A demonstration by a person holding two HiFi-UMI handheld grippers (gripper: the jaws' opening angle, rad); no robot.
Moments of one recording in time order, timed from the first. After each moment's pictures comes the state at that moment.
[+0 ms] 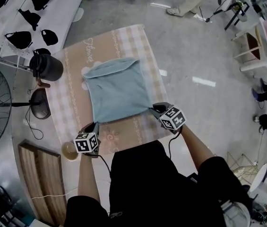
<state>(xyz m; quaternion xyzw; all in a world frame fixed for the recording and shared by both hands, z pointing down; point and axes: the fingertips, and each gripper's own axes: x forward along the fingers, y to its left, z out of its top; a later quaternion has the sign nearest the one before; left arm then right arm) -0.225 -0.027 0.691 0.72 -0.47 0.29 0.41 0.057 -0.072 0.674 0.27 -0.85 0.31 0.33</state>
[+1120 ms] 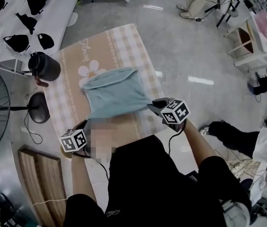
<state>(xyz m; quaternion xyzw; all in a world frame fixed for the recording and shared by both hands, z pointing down) -0.239 -0.029 0.624 0.72 -0.47 0.21 0.46 0.059 -0.052 0.610 0.27 -0.84 0.34 0.32</state>
